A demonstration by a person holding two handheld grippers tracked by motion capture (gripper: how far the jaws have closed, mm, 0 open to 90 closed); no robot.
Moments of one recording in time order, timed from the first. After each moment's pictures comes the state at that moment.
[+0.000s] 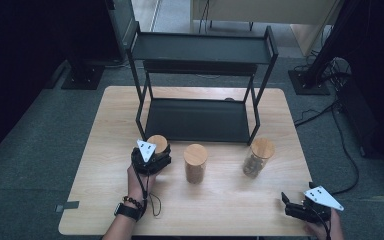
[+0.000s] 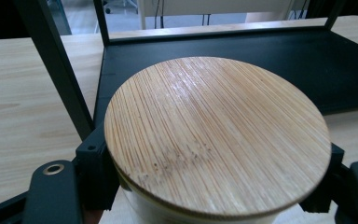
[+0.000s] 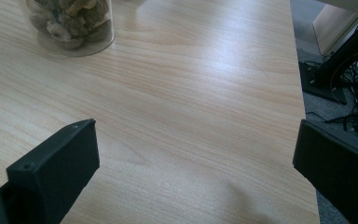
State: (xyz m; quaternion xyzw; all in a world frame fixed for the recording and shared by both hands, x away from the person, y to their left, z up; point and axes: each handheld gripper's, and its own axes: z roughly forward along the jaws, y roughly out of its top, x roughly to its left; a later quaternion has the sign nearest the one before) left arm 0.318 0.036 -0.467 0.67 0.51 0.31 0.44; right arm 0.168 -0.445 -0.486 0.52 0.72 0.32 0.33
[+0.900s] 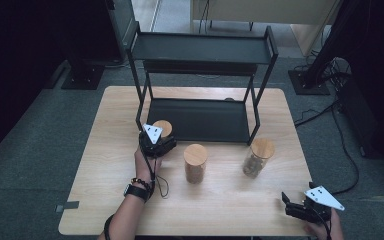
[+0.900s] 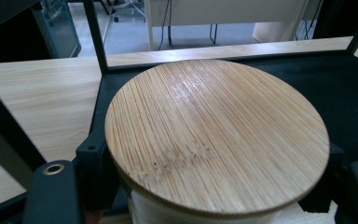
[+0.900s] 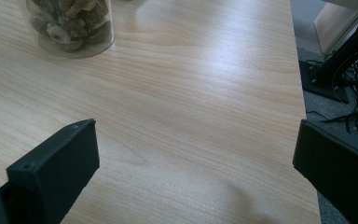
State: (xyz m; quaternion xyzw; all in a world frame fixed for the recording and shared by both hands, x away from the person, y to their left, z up) left arm 0.365 0.017 -0.461 0.66 0.52 0.32 0.43; right arm 0.168 -0.445 -0.486 0.53 0.72 0.32 0.32
